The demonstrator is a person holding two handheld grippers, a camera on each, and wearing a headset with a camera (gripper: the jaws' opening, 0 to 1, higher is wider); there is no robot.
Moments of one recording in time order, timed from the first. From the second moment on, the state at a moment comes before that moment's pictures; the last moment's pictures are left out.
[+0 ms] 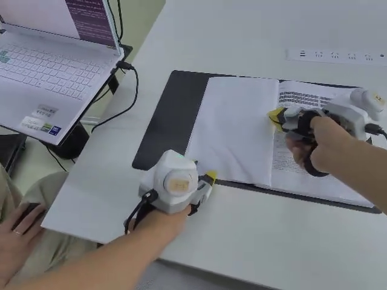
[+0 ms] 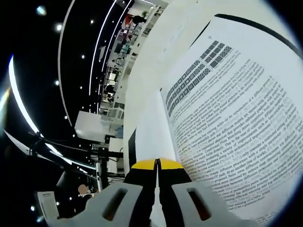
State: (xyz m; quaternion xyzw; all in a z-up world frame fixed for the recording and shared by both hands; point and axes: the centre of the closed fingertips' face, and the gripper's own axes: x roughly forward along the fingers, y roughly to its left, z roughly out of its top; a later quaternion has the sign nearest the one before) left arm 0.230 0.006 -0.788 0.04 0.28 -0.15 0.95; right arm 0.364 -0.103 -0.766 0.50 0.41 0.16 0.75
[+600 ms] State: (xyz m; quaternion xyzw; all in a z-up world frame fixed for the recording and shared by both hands) left arm 0.231 0.008 -0.791 0.04 0.27 -0.16 0.95; right arm 0.424 -0.101 -0.771 0.55 0.39 0.13 0.73
